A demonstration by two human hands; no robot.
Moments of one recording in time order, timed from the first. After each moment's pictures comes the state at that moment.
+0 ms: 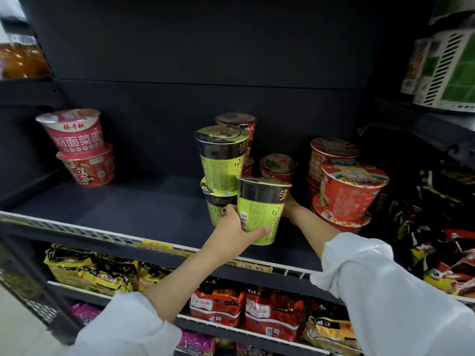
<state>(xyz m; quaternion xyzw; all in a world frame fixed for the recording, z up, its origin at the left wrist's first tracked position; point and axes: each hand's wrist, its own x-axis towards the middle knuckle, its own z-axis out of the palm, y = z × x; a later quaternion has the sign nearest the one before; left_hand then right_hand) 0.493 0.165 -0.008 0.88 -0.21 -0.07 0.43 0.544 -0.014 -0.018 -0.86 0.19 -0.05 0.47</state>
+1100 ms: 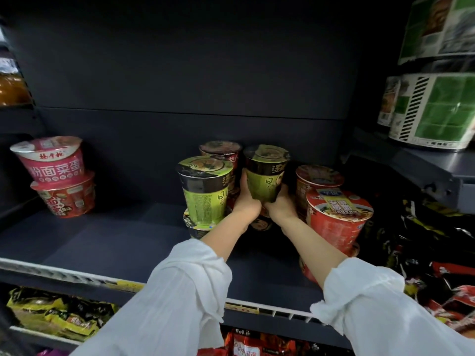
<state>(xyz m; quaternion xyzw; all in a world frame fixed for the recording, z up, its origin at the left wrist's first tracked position) 0.571 0.062 0.046 0.79 -0.19 -0.04 0.58 0.556 -0.030 0.027 -0.83 0.22 -0.18 0.48</state>
